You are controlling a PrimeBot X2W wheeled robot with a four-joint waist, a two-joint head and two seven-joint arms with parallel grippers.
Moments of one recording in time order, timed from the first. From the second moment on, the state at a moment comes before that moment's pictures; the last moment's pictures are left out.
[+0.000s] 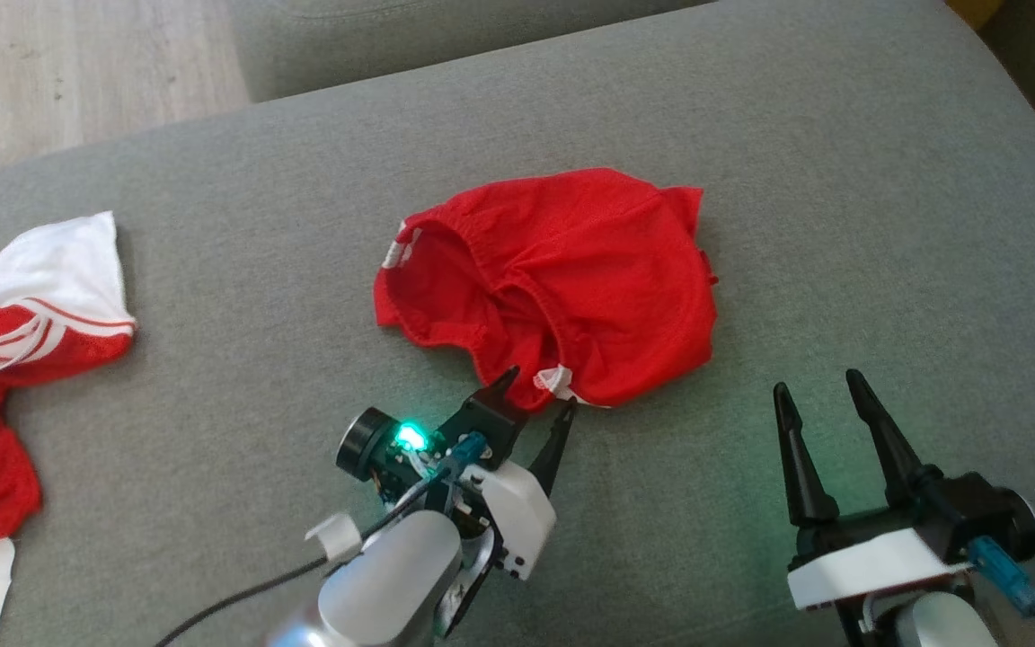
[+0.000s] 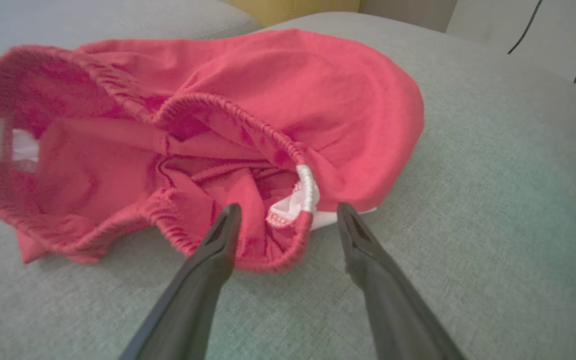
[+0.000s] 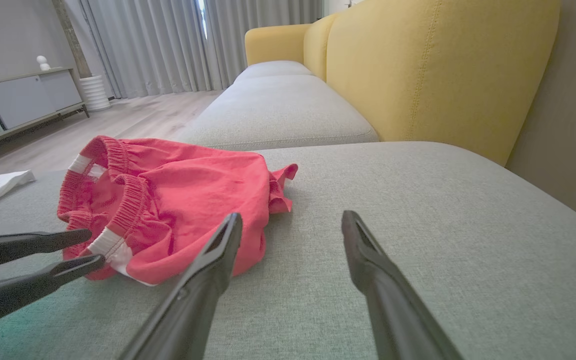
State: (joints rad) left arm -0.50 0.05 -0.90 0.62 -0.41 0.12 0.00; right arm 0.04 -0.04 0.09 0.16 0.06 0.13 -0.26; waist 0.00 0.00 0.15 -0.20
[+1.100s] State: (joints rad) left arm -0.94 0.05 -0.96 0.51 -0.72 0.00 -0.02; right arm 0.06 -0.04 0.12 0.19 0.09 0.13 -0.26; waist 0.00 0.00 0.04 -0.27
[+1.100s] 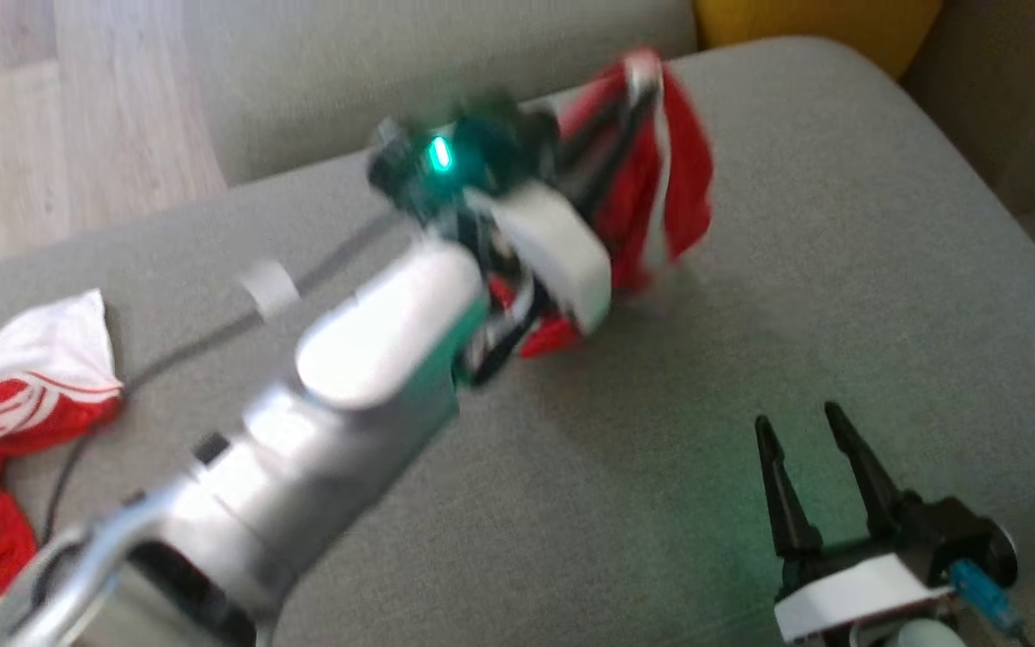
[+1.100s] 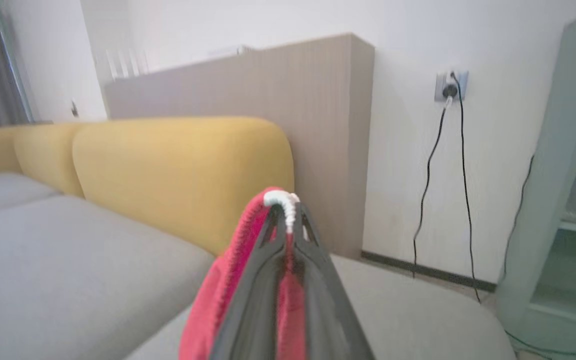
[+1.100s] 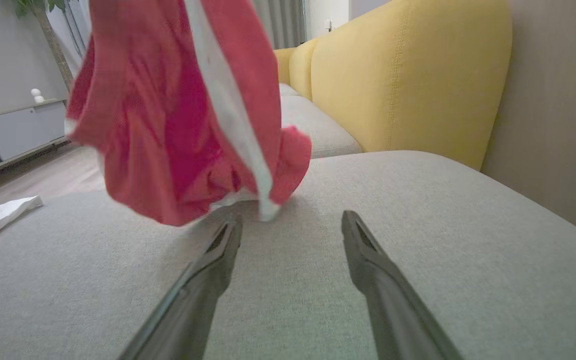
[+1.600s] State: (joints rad) left arm -0.64 0.25 -0.94 0.59 -0.78 0.04 -0.04; right arm 0.10 -0.04 0.07 0.18 0.10 0.13 -0.26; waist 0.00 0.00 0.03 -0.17
